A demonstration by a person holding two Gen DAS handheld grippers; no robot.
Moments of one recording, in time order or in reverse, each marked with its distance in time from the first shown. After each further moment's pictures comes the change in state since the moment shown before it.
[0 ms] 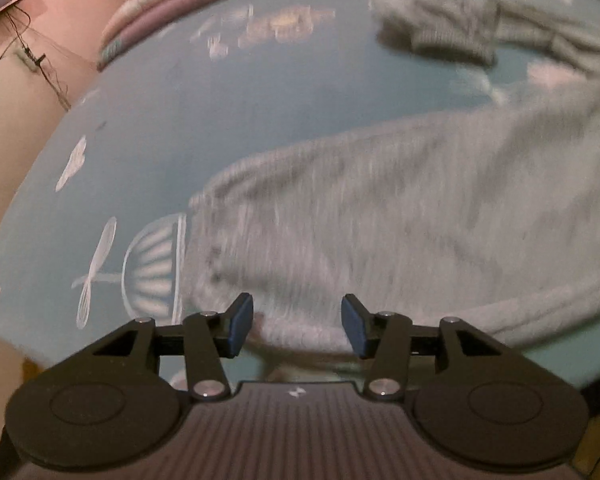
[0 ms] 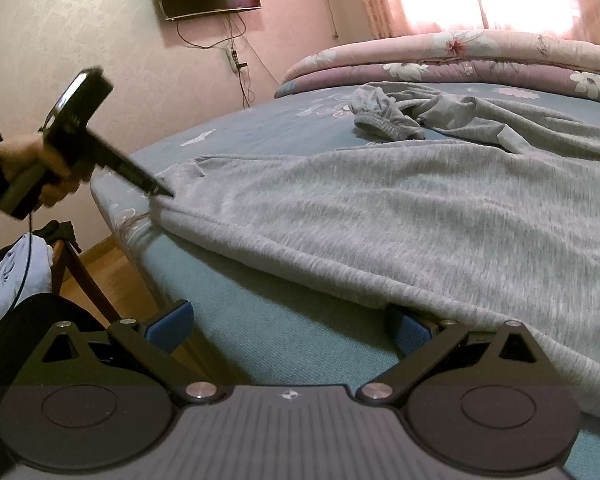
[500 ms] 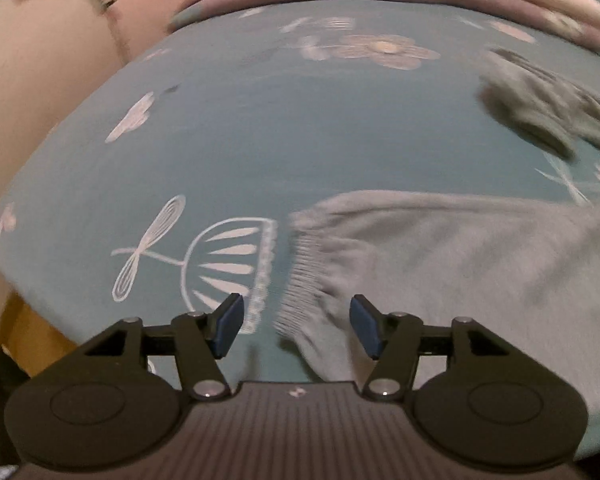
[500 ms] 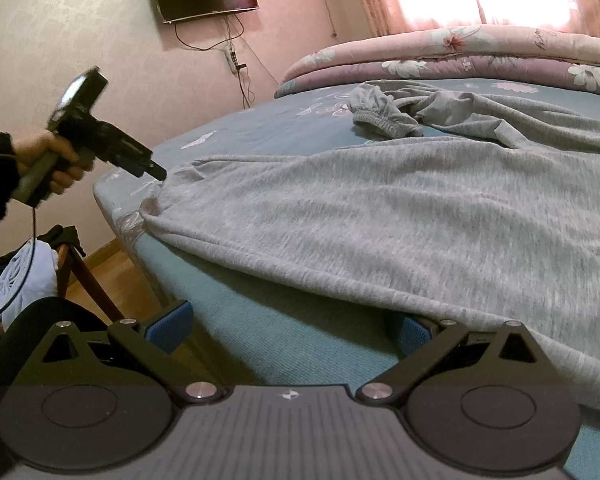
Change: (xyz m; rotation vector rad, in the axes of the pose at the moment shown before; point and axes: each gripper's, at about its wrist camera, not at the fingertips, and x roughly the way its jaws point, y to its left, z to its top) left arm 0.015 0.083 0.007 -0.351 -0.055 -0.005; right arm -0.003 -0.004 0.000 0.021 0.002 0.012
